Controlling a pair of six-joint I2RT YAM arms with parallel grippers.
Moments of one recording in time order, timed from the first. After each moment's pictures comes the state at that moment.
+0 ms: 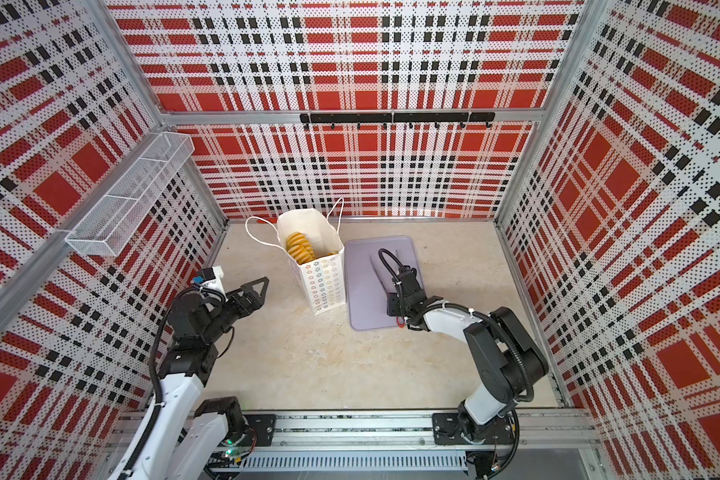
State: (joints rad) left arm 0.11 0.71 0.48 -0.02 0.44 -0.56; right arm 0.51 1.60 0.79 -0.05 0.09 0.45
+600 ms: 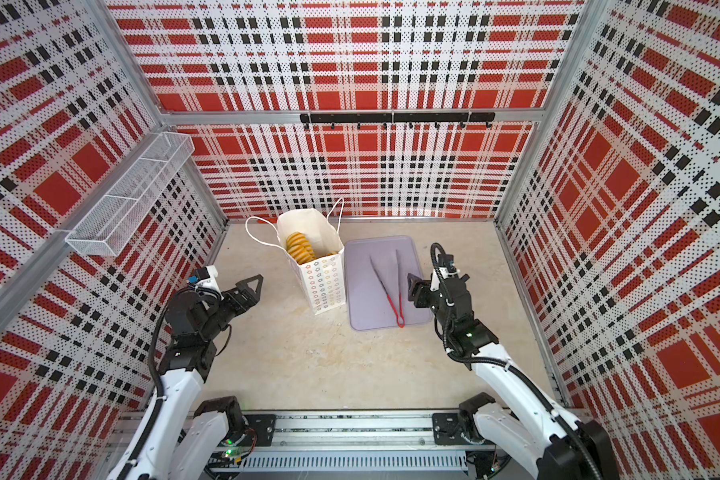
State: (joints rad) left arm 0.18 0.76 0.48 0.03 0.43 -0.59; right arm 0.37 0.89 0.57 0.07 0.11 0.33
